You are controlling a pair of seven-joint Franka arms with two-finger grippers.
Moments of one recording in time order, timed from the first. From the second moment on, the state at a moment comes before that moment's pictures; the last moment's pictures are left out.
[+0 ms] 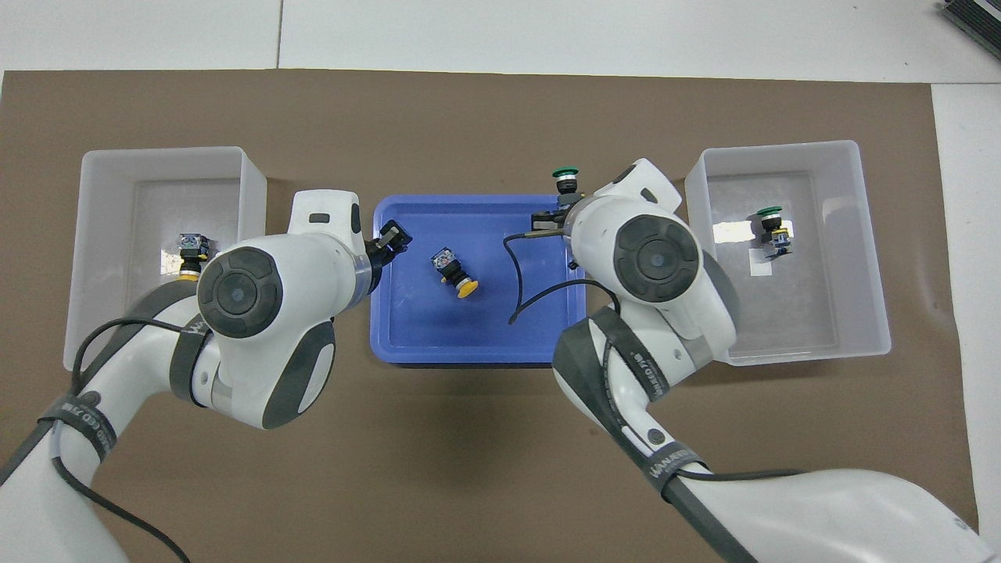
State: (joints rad) left arm -0.34 0.12 -0.15 -2.12 -0.02 2.56 -1.16; right arm 0.37 0.27 0.05 -1.85 -0.22 2.45 0.60
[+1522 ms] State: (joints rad) left arm -0.44 0.33 -0.15 -2.14 -0.02 2.89 -1.24; right arm -0.03 0.12 0.04 -2.20 -0.14 2.57 -0.01
